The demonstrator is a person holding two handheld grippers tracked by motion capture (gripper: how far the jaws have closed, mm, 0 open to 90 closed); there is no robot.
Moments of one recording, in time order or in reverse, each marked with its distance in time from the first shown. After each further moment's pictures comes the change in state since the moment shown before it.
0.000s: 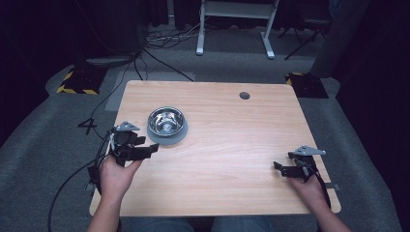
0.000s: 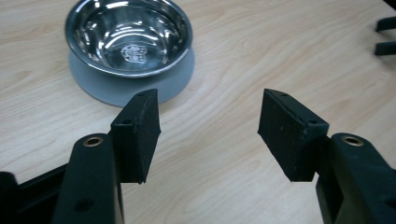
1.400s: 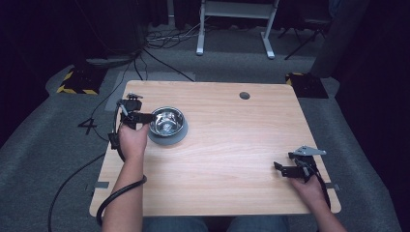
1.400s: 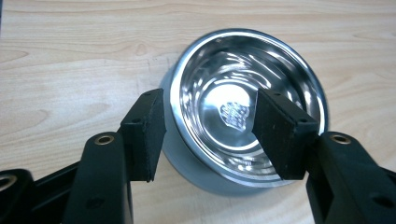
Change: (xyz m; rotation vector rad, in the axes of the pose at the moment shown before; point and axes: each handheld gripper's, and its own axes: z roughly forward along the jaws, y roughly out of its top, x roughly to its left) left arm 0.073 0.067 0.081 0.034 0.237 -0.280; right arm -0.001 -0.001 -0.001 0.003 0.005 0.002
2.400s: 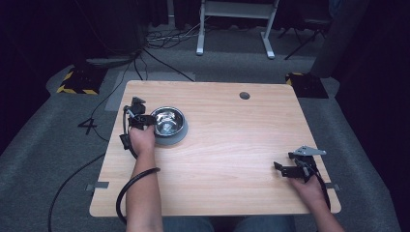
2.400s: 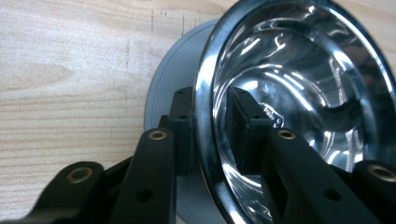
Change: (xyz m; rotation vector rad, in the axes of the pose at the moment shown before) left arm 0.018 -0.004 0.072 0.119 -0.027 -0.236; right arm 0.000 0.000 0.000 0.000 -0.002 -0.002
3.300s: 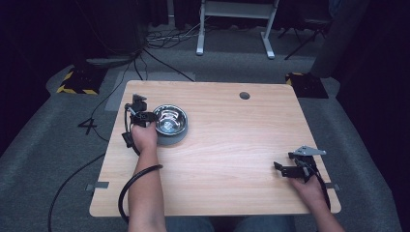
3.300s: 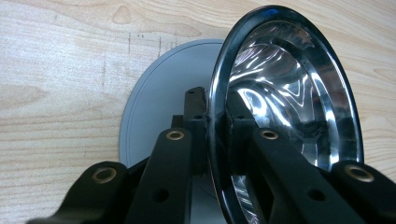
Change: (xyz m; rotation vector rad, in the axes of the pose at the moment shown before) left arm -0.008 0.006 -0.003 -0.043 -0.057 -0.018; right arm 0.000 0.000 0.000 0.000 0.000 0.000
